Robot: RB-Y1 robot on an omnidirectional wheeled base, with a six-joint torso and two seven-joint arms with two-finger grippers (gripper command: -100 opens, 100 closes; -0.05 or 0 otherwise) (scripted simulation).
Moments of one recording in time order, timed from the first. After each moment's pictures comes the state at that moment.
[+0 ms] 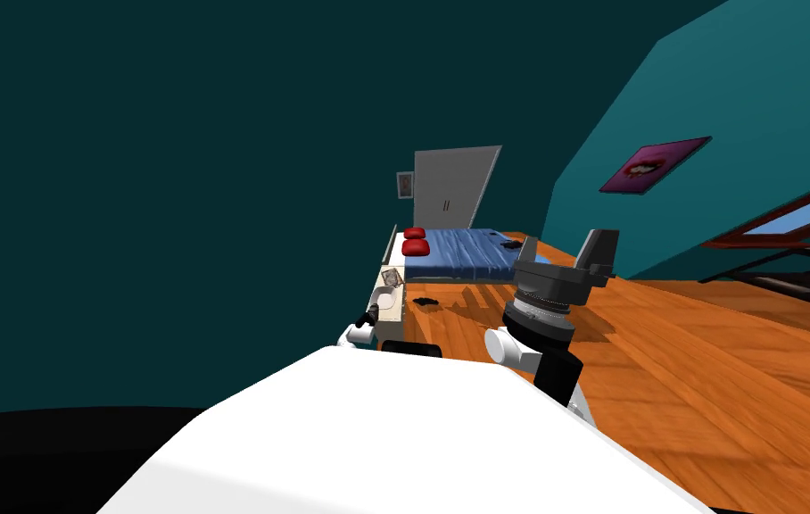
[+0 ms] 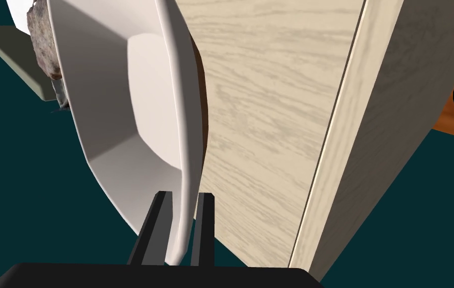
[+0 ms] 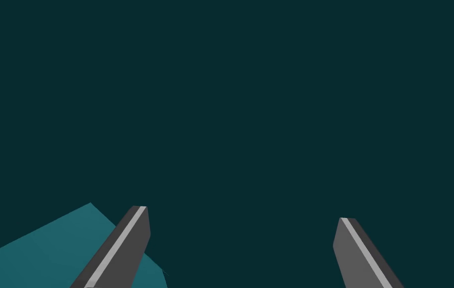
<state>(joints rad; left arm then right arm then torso) 0.04 0.07 -0.02 -1.02 0.00 0.17 0.09 0.46 -0.02 -0.04 -2.39 -0.09 -0.63 0.06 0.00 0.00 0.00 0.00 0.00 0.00</state>
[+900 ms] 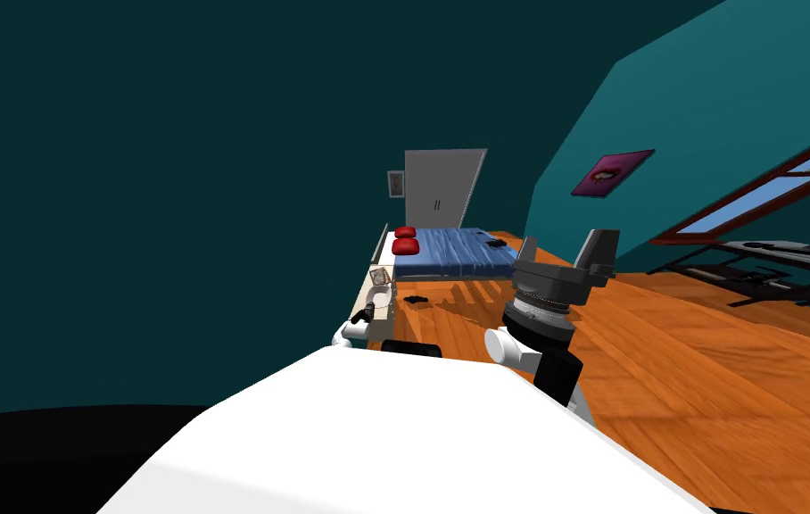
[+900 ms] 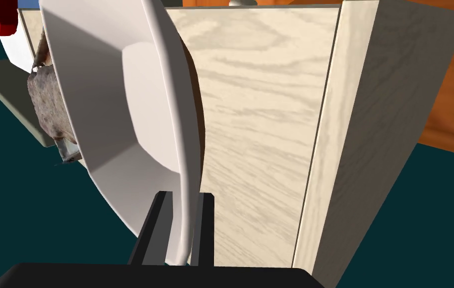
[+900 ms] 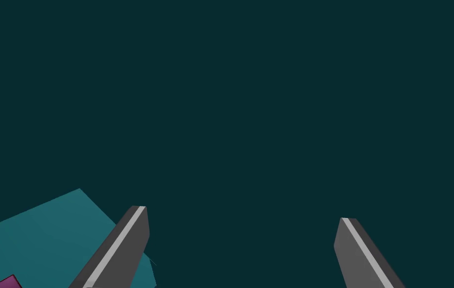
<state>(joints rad) 0.01 0.14 -0.02 -1.02 0.05 0.22 0.04 0.46 -0.02 -0.04 -2.39 -0.09 -0.63 0.06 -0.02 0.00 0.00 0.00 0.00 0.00</state>
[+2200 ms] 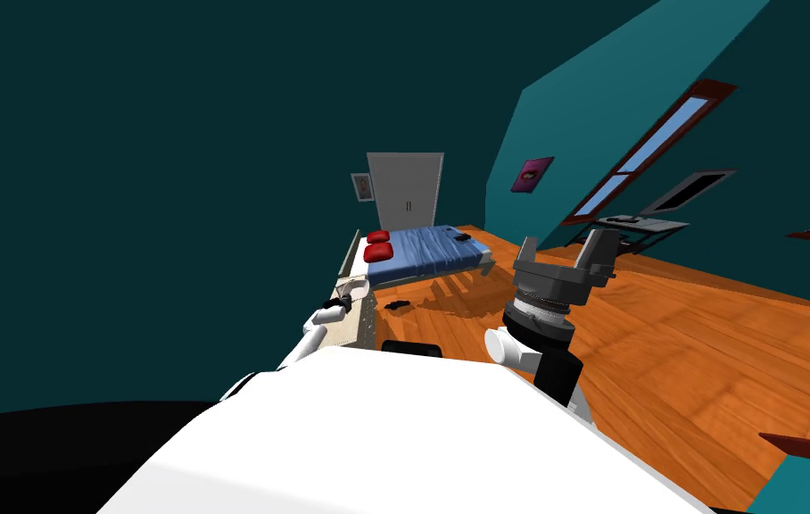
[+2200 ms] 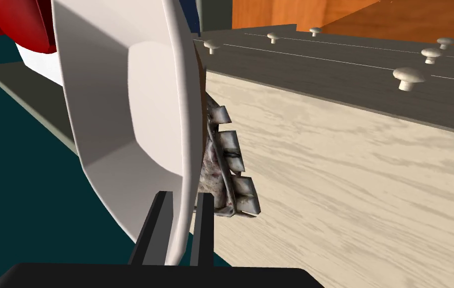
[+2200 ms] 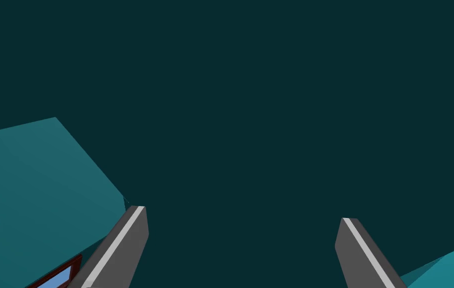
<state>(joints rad) -0.05 0.38 0.13 -1.07 0.29 0.44 0.05 0.46 -0.02 -0.04 -2.39 -0.09 -0.63 0.06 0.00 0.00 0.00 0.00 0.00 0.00</state>
